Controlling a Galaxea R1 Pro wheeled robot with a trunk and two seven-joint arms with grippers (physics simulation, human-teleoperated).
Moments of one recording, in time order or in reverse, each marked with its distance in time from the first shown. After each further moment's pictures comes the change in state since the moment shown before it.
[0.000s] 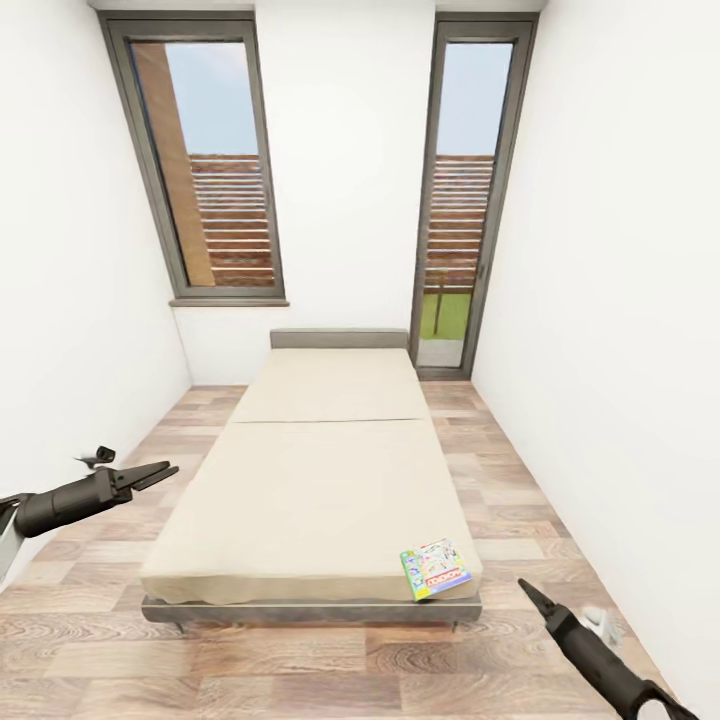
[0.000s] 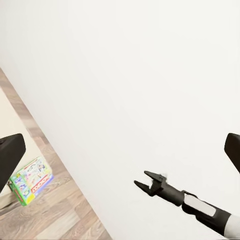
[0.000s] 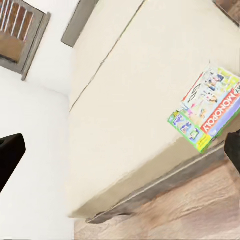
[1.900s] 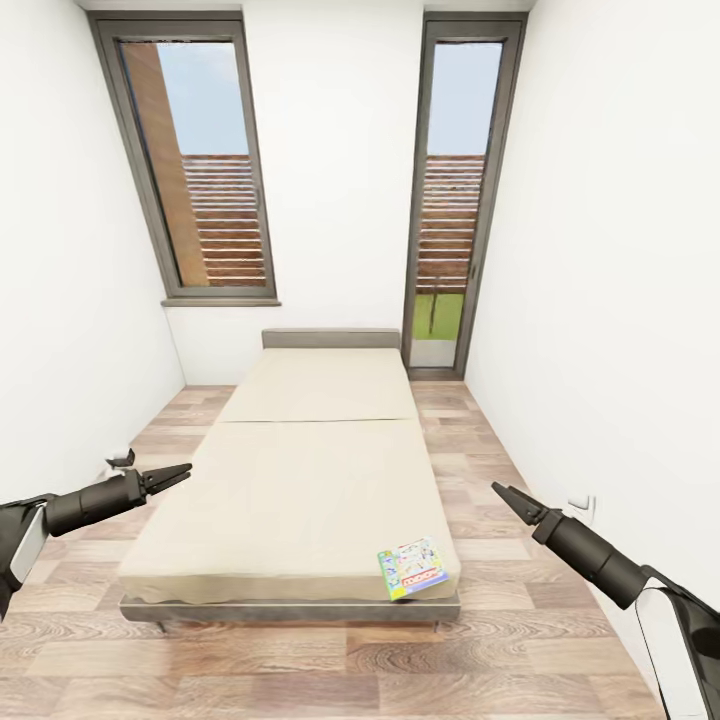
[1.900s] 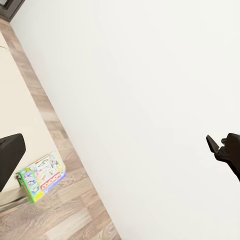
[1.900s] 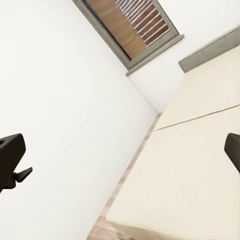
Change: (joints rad) left arm 0.000 -0.049 -0.005 -0.002 -0.003 0.003 0.177; right arm 0.003 0.045 0.119 -0.727 0.009 0.258 0.121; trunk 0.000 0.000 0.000
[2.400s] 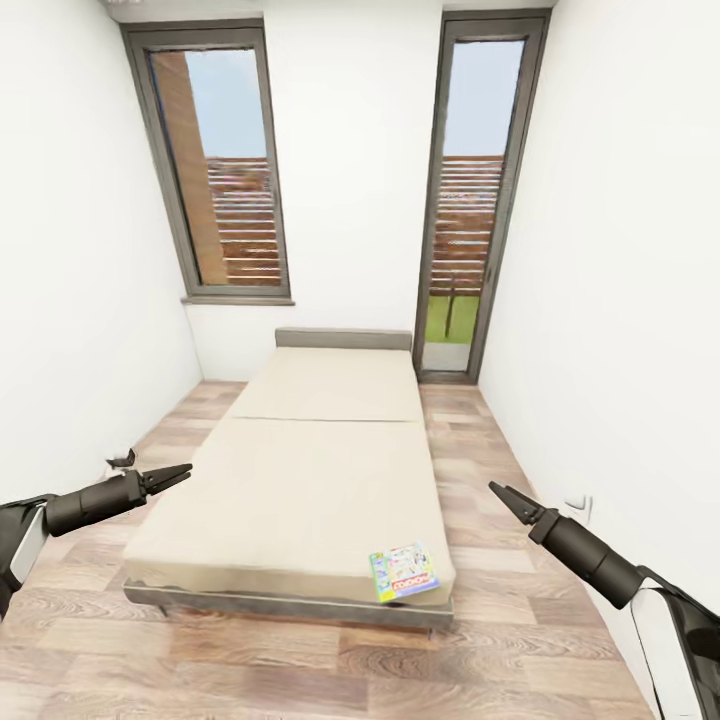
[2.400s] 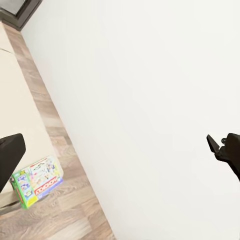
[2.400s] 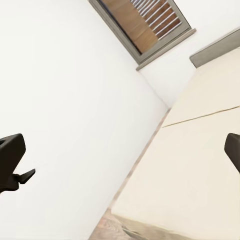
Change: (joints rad) left arm 0.000 0.000 0.000 0.000 -0.002 -0.001 0.000; right arm 0.000 0.017 0.000 -0.003 0.002 0.000 -0.001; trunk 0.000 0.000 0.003
